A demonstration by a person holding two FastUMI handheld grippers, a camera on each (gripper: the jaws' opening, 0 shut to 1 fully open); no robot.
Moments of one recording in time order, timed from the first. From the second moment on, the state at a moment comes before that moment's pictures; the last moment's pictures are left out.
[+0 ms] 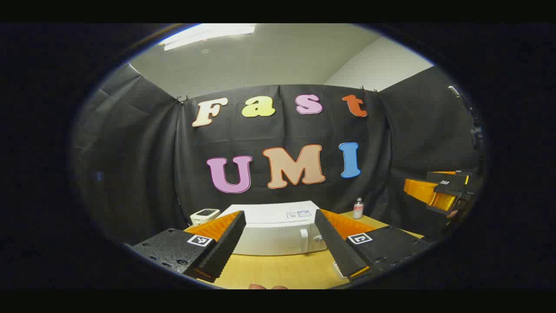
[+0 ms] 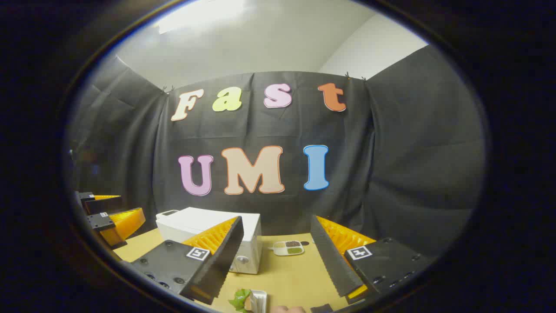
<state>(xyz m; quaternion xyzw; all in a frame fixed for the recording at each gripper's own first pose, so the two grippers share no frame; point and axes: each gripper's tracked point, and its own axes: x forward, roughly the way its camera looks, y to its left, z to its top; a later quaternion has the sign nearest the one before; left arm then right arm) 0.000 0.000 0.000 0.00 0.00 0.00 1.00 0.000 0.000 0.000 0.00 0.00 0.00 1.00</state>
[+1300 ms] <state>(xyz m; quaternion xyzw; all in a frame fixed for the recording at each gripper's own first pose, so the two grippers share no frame) 0.021 -0.006 -0.013 0.01 0.01 0.00 1.00 0.020 0.000 -0.003 -0.04 -0.02 0.00 1.00</state>
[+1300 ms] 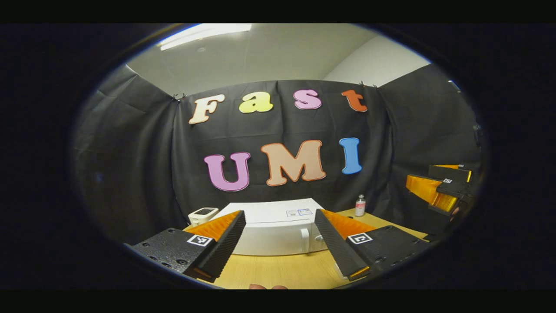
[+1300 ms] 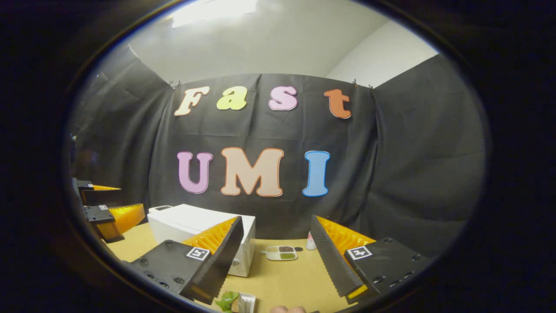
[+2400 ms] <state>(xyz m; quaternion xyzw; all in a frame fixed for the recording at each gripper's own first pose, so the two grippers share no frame) 0.138 -0.067 -0.237 0.01 0.16 -0.06 0.98 -0.001 -0.098 0.008 -0.08 -0.01 -0.10 0.99</state>
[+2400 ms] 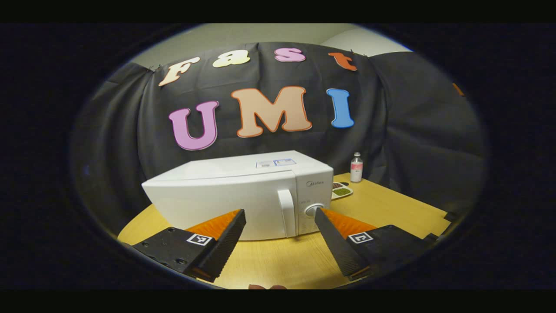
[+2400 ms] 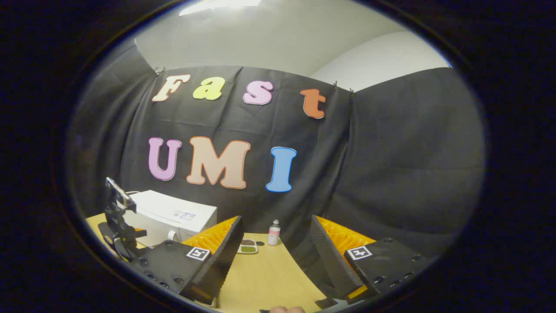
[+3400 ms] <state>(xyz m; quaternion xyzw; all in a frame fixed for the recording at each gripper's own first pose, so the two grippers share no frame) 0.188 -0.087 -0.293 0.00 0.20 -0.07 0.98 -0.005 -0.087 0.022 -0.08 -0.02 -0.09 0.99</state>
